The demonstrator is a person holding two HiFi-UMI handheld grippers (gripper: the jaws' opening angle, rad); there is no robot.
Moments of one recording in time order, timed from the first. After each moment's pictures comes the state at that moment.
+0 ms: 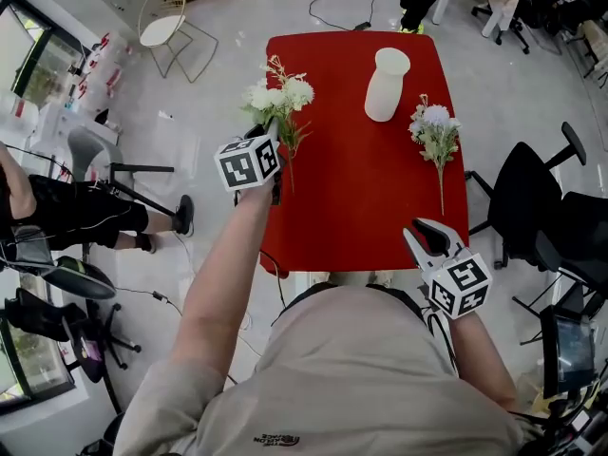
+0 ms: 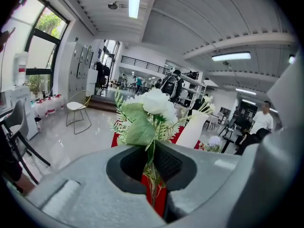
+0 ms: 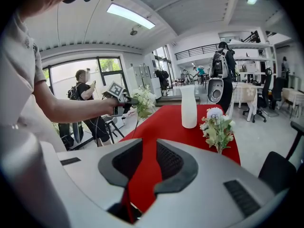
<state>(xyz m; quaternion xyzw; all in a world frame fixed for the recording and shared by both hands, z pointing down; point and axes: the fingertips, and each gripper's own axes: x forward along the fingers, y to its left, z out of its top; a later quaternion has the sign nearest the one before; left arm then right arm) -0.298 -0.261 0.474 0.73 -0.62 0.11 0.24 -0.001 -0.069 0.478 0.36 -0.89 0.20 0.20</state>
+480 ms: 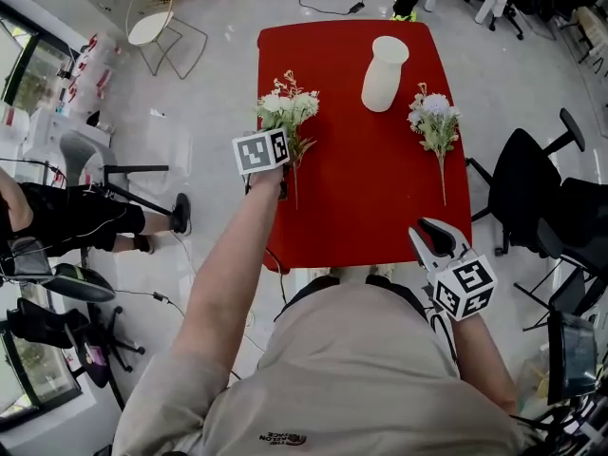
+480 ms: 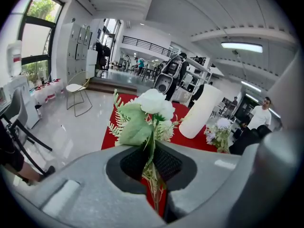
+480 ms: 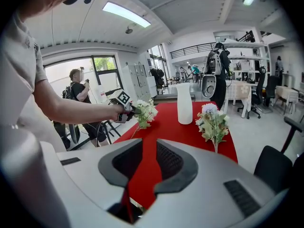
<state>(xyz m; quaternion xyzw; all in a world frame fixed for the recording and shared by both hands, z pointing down) -0.288 -0.272 0.564 0.71 -0.60 0.18 0.32 0.005 -0.059 0.486 0.38 -0.88 0.21 0.20</state>
